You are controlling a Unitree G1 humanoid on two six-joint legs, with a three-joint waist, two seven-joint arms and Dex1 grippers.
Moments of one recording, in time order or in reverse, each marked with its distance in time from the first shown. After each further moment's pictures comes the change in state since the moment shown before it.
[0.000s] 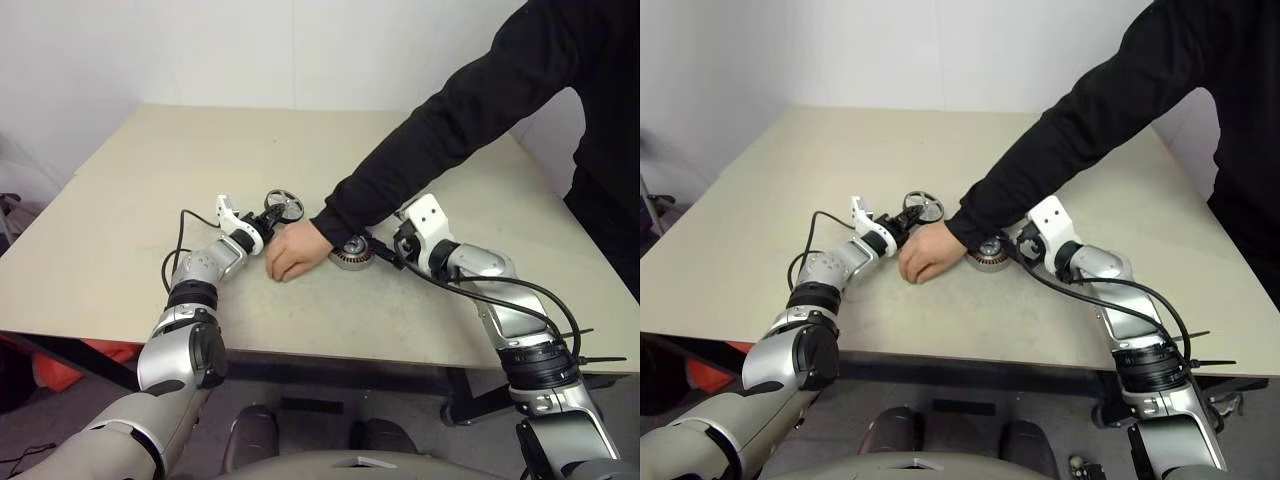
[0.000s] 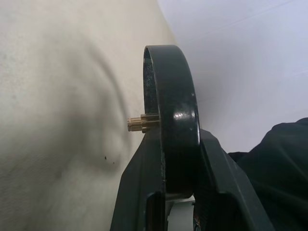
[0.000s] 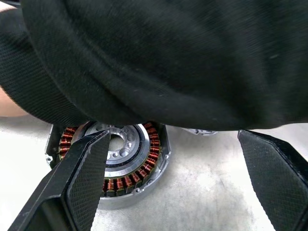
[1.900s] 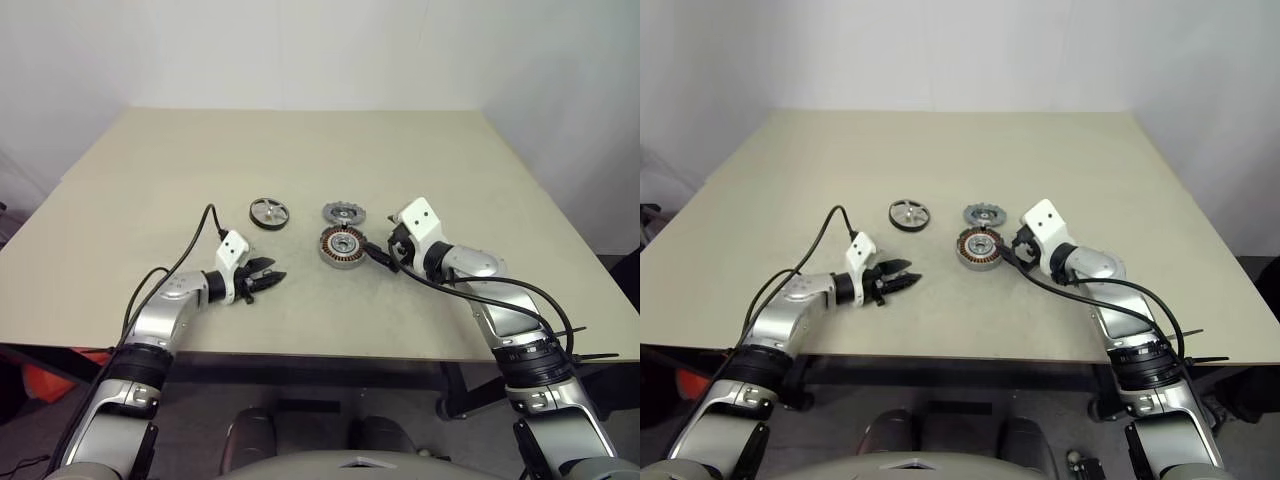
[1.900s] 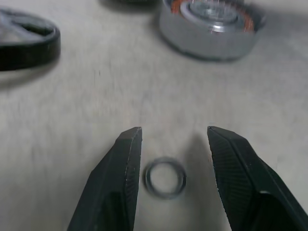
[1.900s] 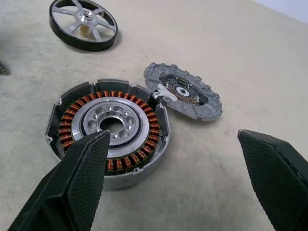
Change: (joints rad) left arm 0.471 0.308 -0.631 -0.594 0.455 -0.372 -0.431; right arm -0.010 0.008 0.028 0.035 -0.014 -0.021 0.017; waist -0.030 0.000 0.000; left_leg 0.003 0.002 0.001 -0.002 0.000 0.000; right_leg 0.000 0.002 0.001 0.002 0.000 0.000
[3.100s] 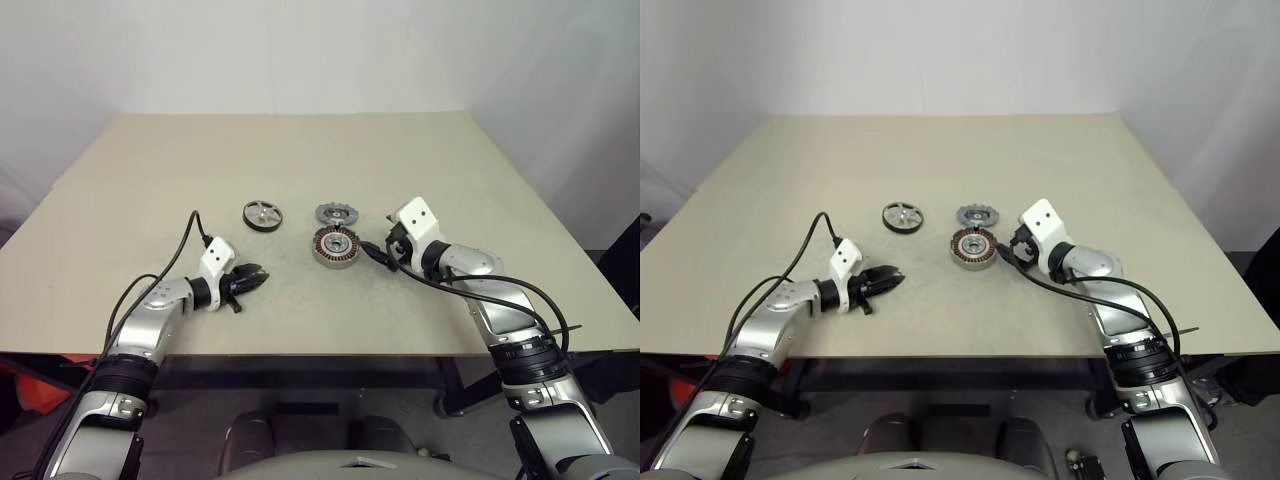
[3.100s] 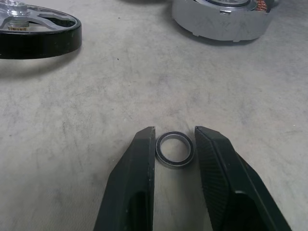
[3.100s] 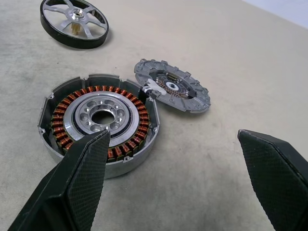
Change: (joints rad) left arm 0.049 0.051 0.021 0.006 0.009 -0.051 0.032; right arm -0.015 0.012 0.004 0.033 -0.015 -0.014 0.002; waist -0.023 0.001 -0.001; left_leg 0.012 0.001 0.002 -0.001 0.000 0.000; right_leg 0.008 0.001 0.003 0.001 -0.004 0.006
